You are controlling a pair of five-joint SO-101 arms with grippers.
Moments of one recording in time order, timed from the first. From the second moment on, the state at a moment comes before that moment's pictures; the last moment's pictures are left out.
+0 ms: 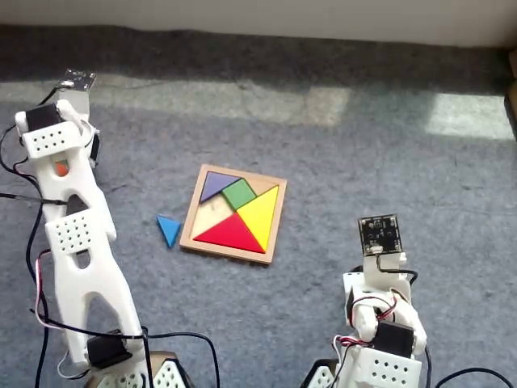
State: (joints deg) left arm -26.3 79.9 -93.4 100.8 -18.9; right arm 7.8 -100.4 96.0 62.3 23.5
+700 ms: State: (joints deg) left arm -15.3 26.2 -29.8 101.1 -17.2; right arm 7.8 -100.4 96.0 62.3 23.5
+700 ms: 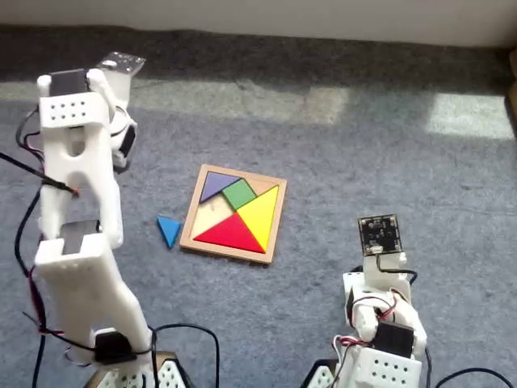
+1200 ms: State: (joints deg) left arm -9.1 -5.8 18.9 83.3 -12.0; right arm 7.8 -100.4 96.0 62.3 23.5
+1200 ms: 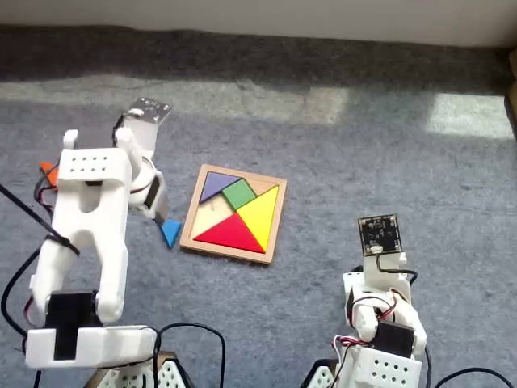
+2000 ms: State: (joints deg) left arm -8.3 9.2 26.2 61.4 -3.5; right arm 7.8 -100.4 96.0 62.3 23.5
